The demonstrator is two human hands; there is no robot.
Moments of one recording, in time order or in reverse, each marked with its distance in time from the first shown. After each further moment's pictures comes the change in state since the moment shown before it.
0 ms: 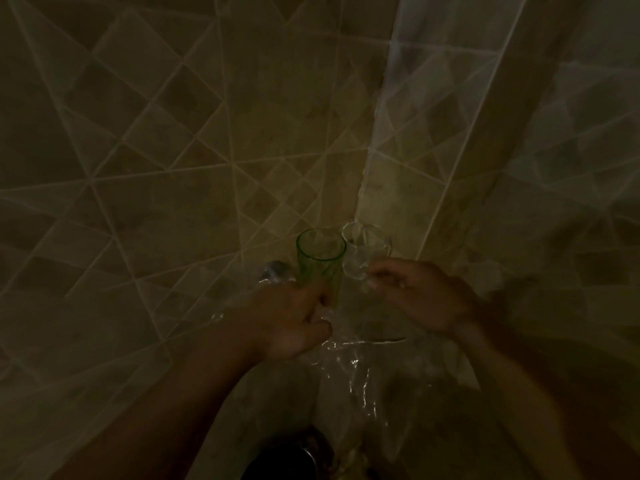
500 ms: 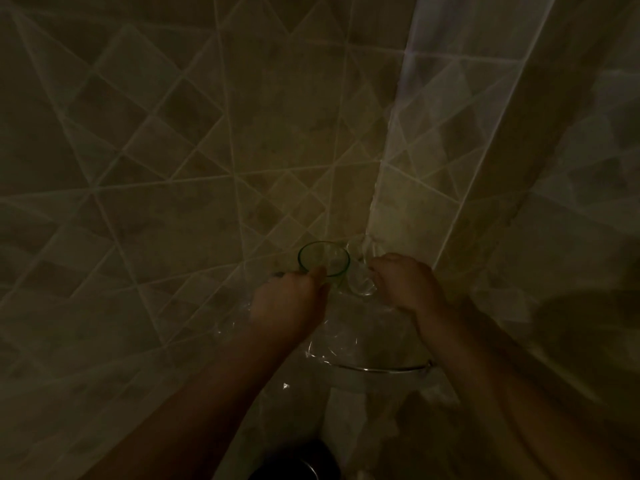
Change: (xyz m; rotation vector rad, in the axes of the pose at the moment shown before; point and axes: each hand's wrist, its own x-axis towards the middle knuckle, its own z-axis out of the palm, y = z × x) left_hand 0.054 -0.010 0.025 0.348 0.414 -0.266; right_hand 0.083 0.037 0.016 -0.690 0.004 -0.129
